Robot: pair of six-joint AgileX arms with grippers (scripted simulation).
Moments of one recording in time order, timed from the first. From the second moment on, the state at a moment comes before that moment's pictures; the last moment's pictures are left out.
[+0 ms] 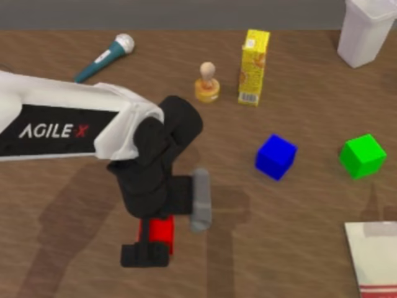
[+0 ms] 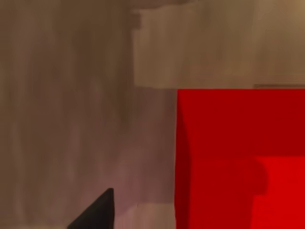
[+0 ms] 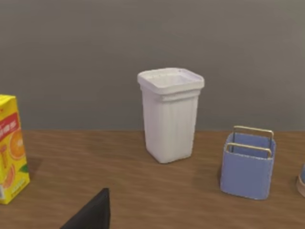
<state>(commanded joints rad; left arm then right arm) -0.66 1.91 1.13 -0.78 0.01 0.93 0.00 0.00 0.00 0.00 0.00 0.00</state>
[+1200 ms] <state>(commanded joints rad) -0.49 1.48 1.01 -0.84 0.00 0.78 0.03 0.37 0.34 -0.22 0.00 -0.04</state>
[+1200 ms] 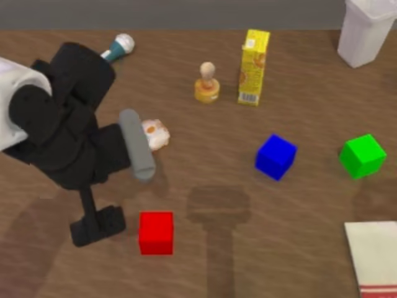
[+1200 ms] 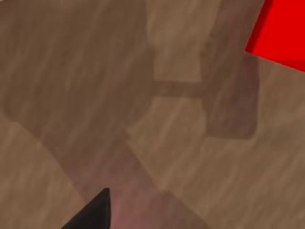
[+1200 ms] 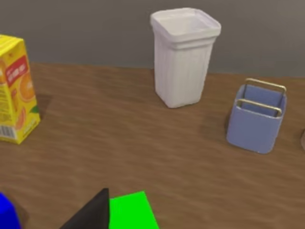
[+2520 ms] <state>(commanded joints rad) 0.02 0.00 0.00 0.00 0.00 0.00 0.15 2.12 1.67 -1.12 0.00 -0.22</state>
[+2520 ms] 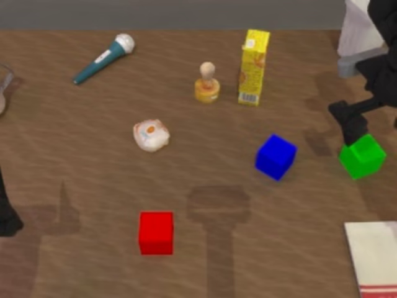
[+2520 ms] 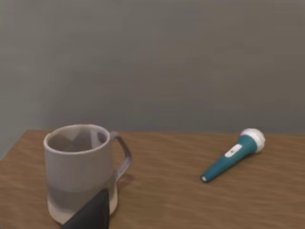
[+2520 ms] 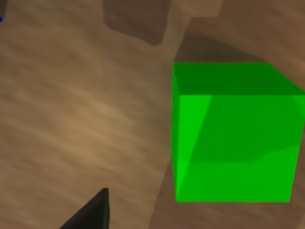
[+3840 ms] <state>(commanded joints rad) 0.02 0.00 0.00 0.00 0.00 0.00 0.15 2.23 1.51 -0.85 0.00 -0.22</state>
